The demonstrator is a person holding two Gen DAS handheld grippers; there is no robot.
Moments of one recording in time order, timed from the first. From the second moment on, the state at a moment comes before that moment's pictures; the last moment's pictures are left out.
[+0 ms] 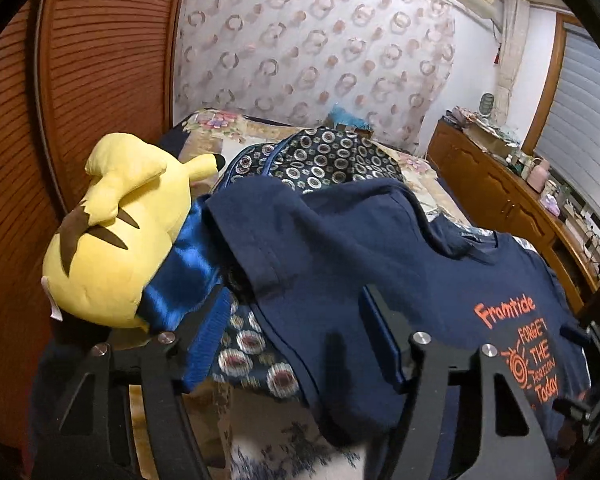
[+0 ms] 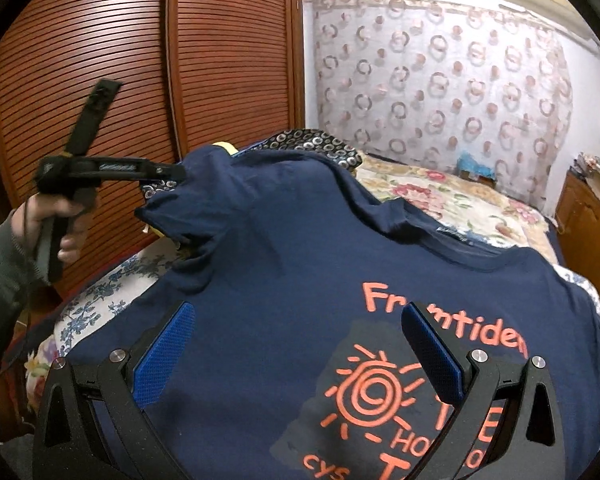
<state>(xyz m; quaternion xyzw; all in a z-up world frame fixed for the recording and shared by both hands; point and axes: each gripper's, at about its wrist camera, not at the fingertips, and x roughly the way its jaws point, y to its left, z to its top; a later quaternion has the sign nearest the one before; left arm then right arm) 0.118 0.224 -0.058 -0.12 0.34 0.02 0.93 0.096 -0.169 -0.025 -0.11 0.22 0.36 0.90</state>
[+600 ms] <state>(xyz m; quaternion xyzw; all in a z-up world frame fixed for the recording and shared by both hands) 0.141 0.228 -0.048 -0.11 0.35 0.01 0.93 0.109 -0.161 -0.029 -0.08 0.23 0.36 0.90</state>
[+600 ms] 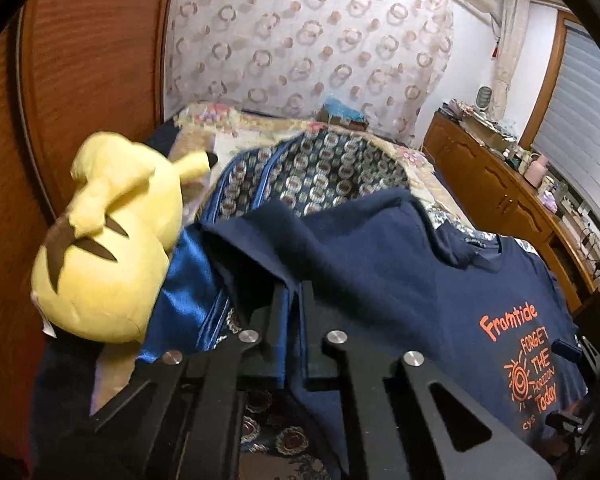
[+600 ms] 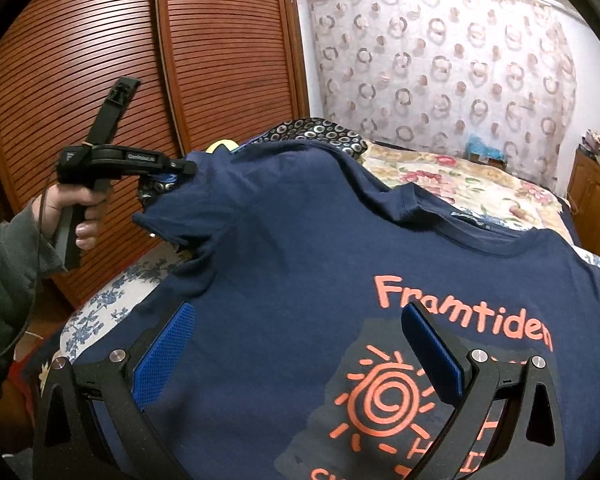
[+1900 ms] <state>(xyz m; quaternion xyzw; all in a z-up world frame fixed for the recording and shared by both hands) 0.158 0.232 -0.071 -0.09 0.41 0.01 0.91 0.108 -0.185 -0.024 -0.03 0.22 0.31 0.92</state>
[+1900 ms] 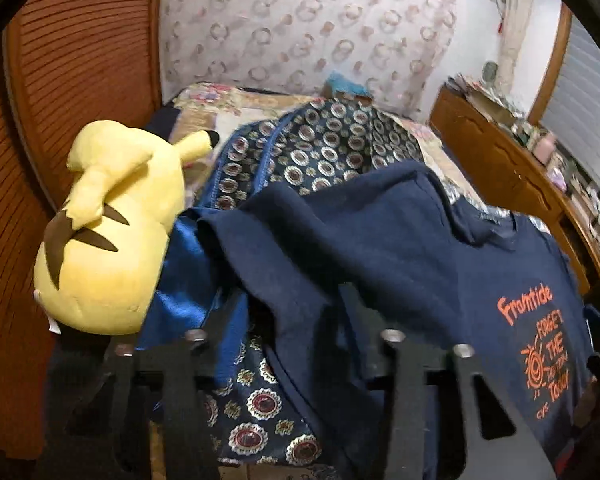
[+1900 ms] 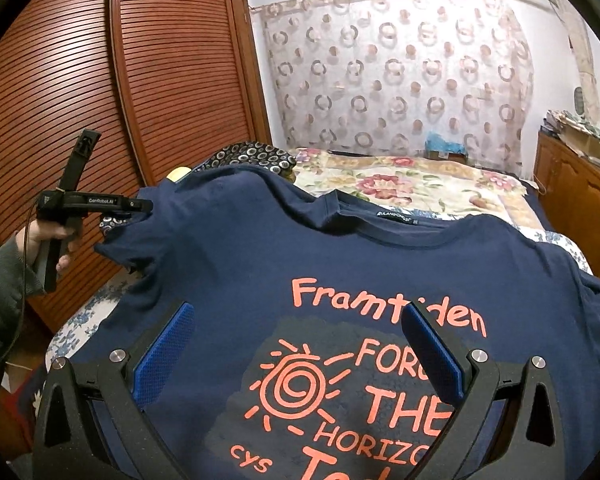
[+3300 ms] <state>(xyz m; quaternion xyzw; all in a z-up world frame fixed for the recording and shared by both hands) 0.151 0.020 -0.059 0.02 0.41 -0.15 0.90 0.113 -0.246 -0.015 -0.02 0.22 0.25 0.94</state>
